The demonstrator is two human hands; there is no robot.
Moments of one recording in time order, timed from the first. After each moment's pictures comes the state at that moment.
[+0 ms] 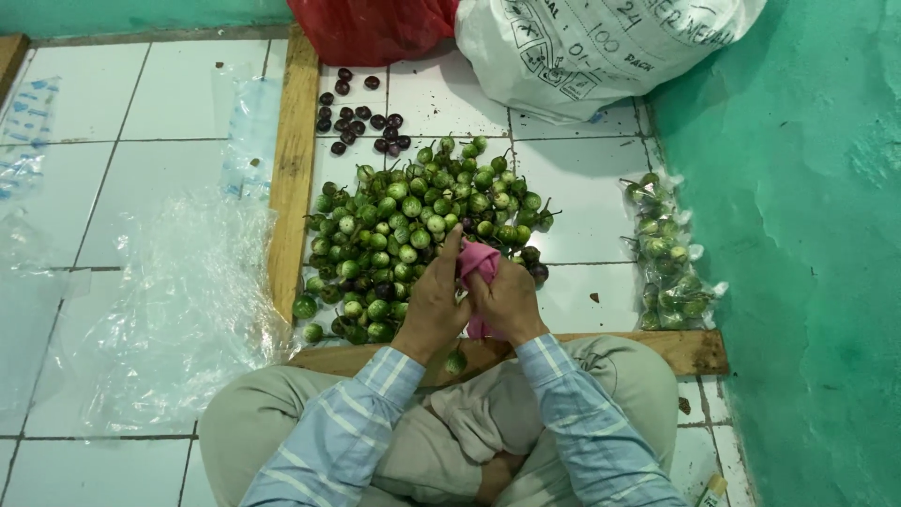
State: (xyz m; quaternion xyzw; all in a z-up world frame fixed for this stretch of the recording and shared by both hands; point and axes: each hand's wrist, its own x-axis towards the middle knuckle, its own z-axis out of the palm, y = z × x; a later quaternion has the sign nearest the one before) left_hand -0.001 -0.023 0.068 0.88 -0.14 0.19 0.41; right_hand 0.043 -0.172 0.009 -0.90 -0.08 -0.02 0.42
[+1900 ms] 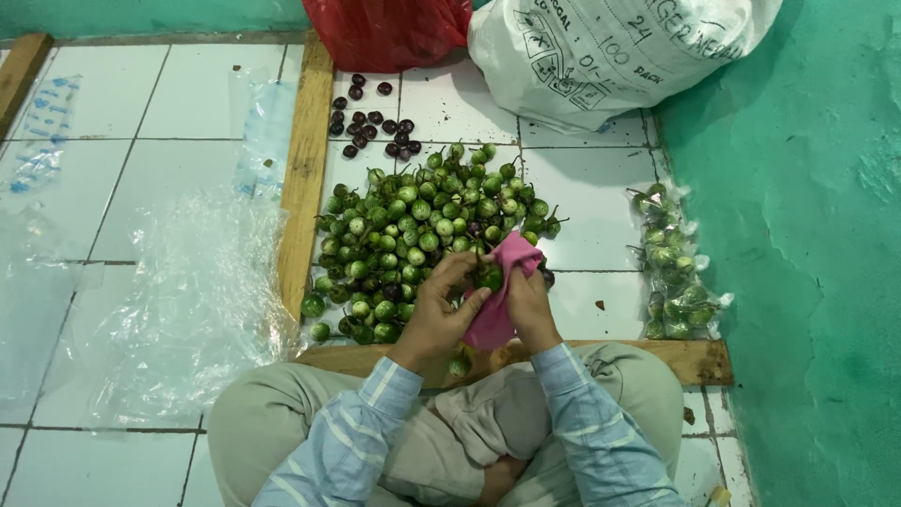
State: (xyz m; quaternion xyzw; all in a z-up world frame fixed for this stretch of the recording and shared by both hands) left_hand -0.012 -0.018 0.105 0.72 -0.10 0.09 0.68; right_hand 0.032 -0.171 0.049 -0.70 0.03 0.04 0.72
